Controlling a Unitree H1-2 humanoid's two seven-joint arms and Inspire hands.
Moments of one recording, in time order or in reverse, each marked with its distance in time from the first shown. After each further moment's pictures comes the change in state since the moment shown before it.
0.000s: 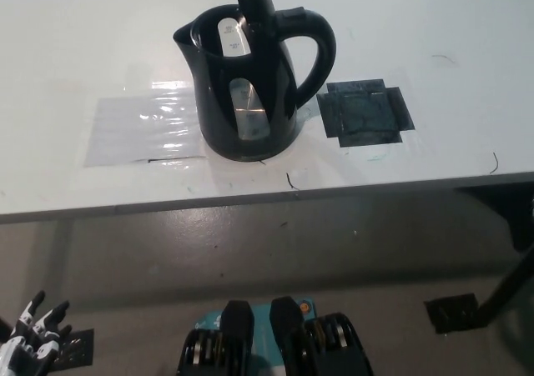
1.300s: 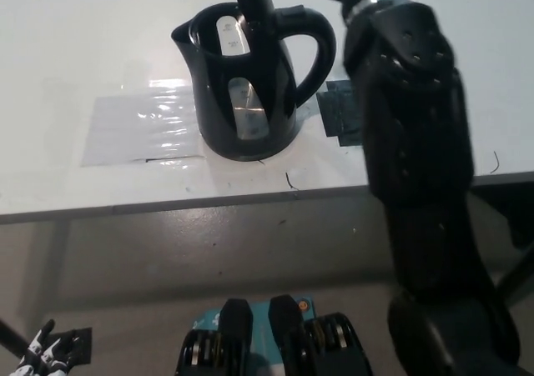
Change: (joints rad) left_arm 0.075 -0.009 -0.020 0.000 -0.029 -0.004 -0.028; right_arm -0.923 0.399 0.162 0.526 -0.098 0.082 -0.154
